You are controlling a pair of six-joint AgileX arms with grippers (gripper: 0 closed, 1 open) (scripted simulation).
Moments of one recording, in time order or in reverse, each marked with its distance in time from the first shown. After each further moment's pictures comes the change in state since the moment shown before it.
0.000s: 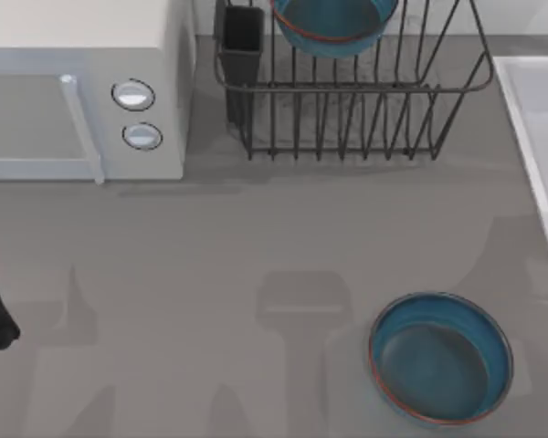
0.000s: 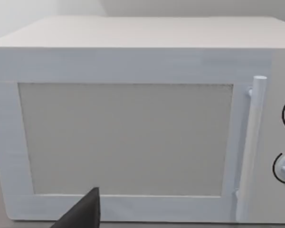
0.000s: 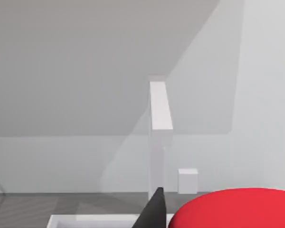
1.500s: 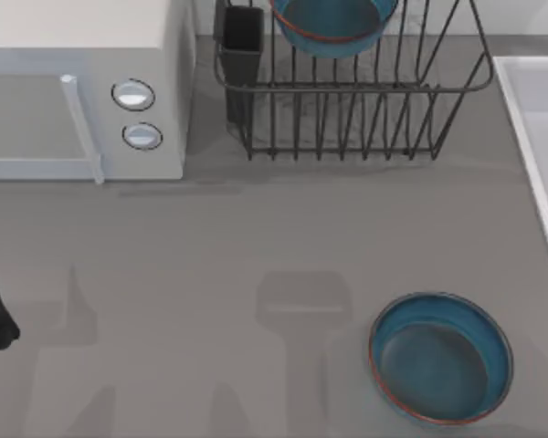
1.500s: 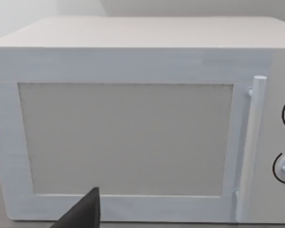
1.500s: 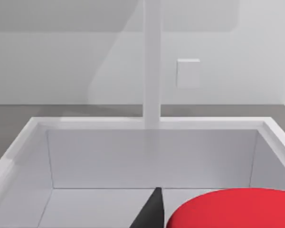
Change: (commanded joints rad) left arm 0.000 0.000 0.000 0.000 0.000 0.000; right arm -0.008 0.722 -0.110 0.837 0.007 -0.007
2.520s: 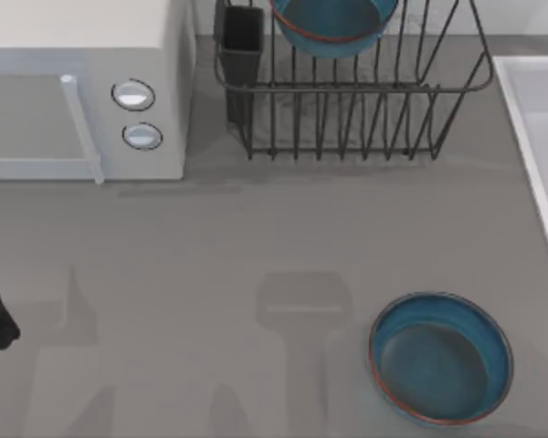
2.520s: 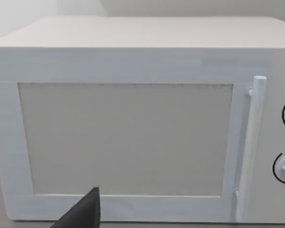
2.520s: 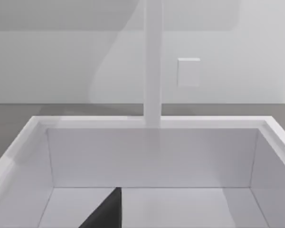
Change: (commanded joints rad) left arm 0.000 0.000 0.000 0.000 0.000 0.000; right arm 0.000 0.000 0.000 0.000 0.000 0.000
